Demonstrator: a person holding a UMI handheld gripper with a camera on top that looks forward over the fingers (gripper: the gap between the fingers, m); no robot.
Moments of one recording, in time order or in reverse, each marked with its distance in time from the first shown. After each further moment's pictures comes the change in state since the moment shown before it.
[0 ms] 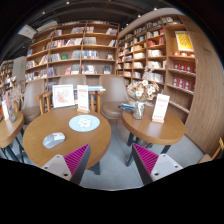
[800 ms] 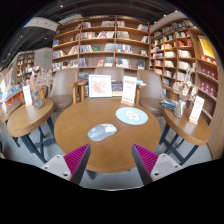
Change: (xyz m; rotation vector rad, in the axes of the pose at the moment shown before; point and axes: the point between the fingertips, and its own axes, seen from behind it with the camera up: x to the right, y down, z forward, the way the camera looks) arm -0.205 0.040 -0.017 -0.056 -0.285 -0.109
